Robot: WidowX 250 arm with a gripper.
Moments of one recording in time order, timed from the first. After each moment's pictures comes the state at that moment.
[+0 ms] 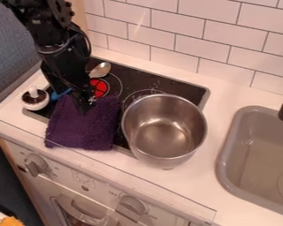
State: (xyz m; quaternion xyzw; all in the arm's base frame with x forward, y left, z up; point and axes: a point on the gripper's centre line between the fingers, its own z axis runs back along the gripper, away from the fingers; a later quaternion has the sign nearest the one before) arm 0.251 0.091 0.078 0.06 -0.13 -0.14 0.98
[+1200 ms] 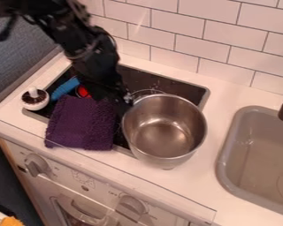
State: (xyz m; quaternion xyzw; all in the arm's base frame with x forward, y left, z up) arm 0.277 0.041 0.065 -0.06 -0.17 -0.14 0.97
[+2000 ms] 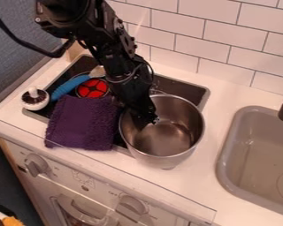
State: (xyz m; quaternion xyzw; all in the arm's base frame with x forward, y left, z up) arm 0.298 0.012 0.021 -0.05 -0.14 -0.16 0.98
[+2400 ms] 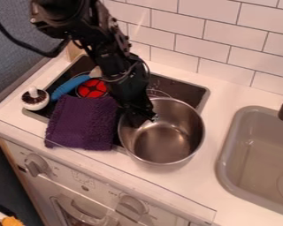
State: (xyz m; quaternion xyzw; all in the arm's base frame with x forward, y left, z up) arm 0.294 0.019 0.021 -0.06 -0.13 -0.15 0.98
